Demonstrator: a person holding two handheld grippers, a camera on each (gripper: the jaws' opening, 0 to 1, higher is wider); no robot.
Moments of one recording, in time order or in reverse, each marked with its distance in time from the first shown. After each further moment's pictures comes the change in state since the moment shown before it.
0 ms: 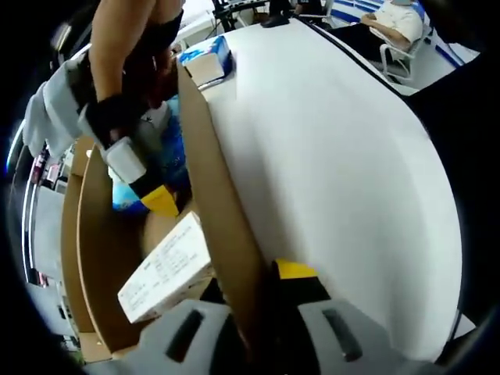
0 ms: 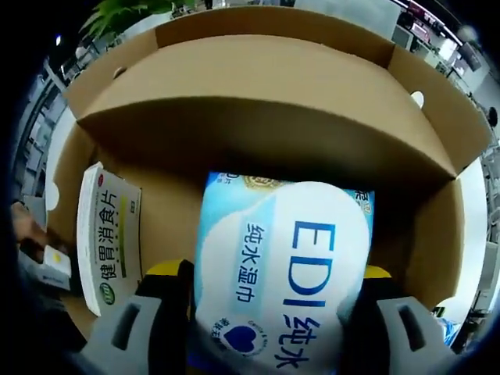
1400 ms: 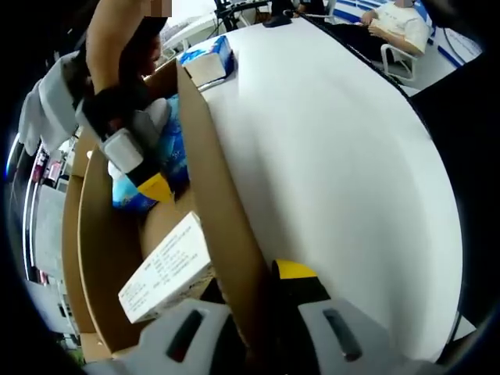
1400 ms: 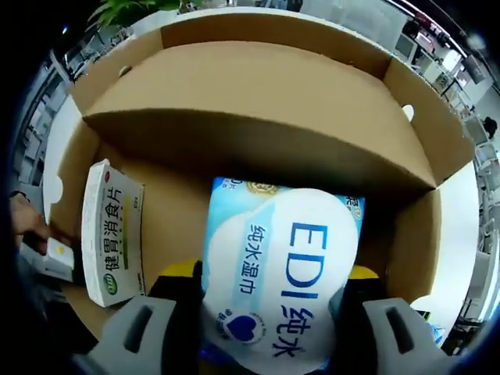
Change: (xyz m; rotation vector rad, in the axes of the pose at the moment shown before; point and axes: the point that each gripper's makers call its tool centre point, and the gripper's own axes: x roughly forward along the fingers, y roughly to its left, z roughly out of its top) left arm 0.000 0.002 0.000 -0.009 0.002 0.010; right arm -0.007 -0.030 0.020 -0.046 0.008 -0.047
